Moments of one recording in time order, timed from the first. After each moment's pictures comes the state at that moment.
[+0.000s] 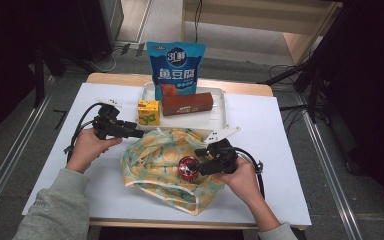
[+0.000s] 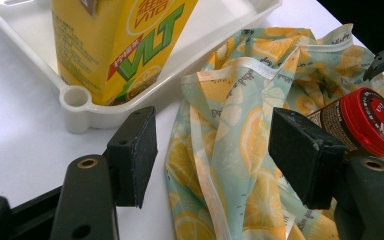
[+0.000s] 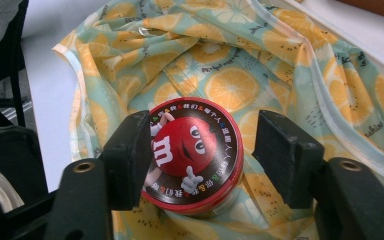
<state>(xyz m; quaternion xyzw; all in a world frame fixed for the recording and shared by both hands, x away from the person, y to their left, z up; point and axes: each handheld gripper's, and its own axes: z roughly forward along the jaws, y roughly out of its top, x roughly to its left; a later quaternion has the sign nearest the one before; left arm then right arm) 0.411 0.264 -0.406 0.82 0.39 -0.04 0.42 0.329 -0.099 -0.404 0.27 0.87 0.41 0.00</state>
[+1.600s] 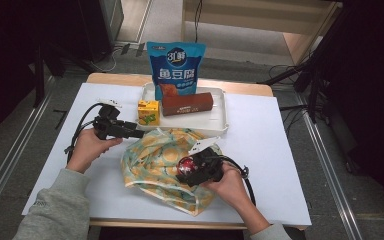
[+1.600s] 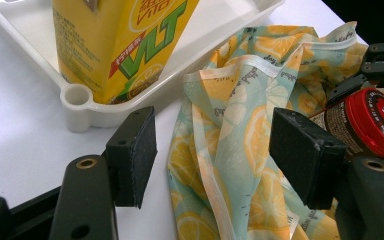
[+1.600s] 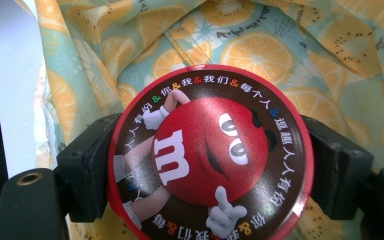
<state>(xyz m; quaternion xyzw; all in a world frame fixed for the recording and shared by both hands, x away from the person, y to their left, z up) 0.412 0.264 -0.408 0.82 0.39 -0.04 0.41 0.323 -0.067 -0.439 0.26 0.89 0.37 0.01</state>
